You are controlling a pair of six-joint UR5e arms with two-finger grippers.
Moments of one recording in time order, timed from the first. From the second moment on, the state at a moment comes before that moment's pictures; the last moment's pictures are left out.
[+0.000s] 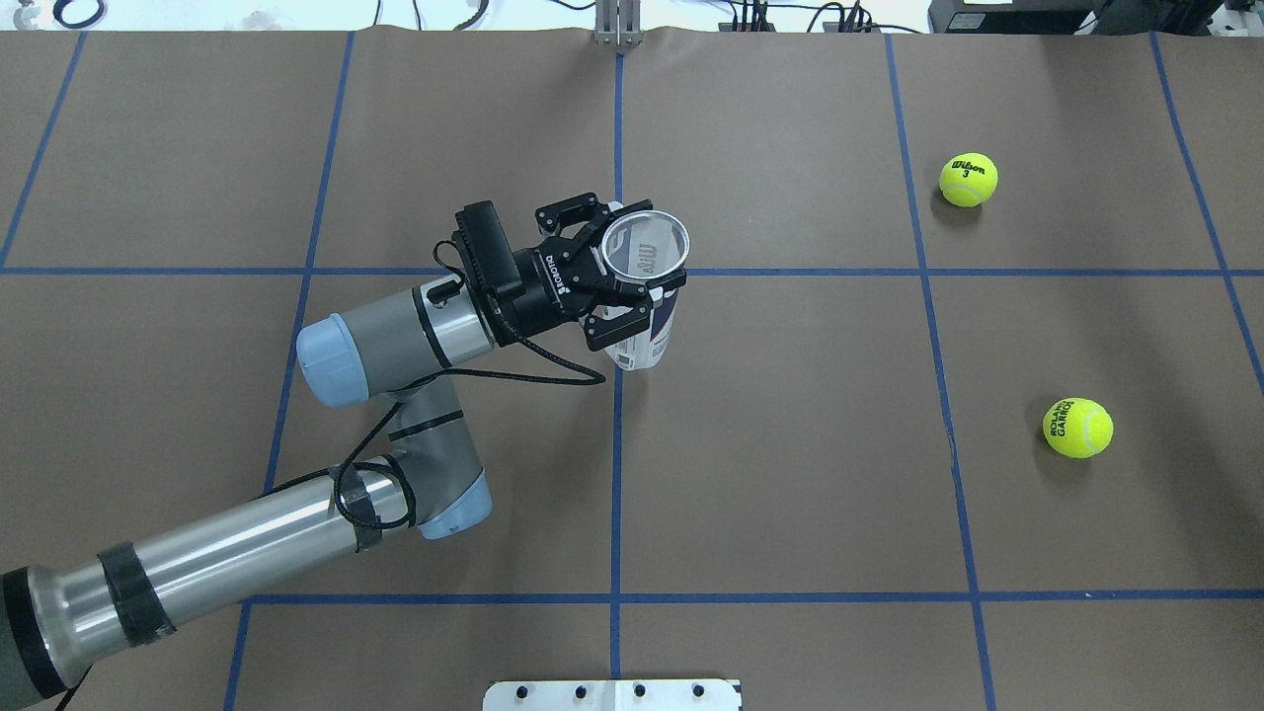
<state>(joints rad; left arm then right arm) -0.49 -2.38 -1.00 -3.64 -1.53 -0.33 1.50 -1.48 1.78 -1.69 2.31 0.03</state>
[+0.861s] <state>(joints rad) -0.47 -2.37 -0.98 -3.66 -1.53 -0.31 1.45 -1.47 1.84 -1.69 2.31 0.21</state>
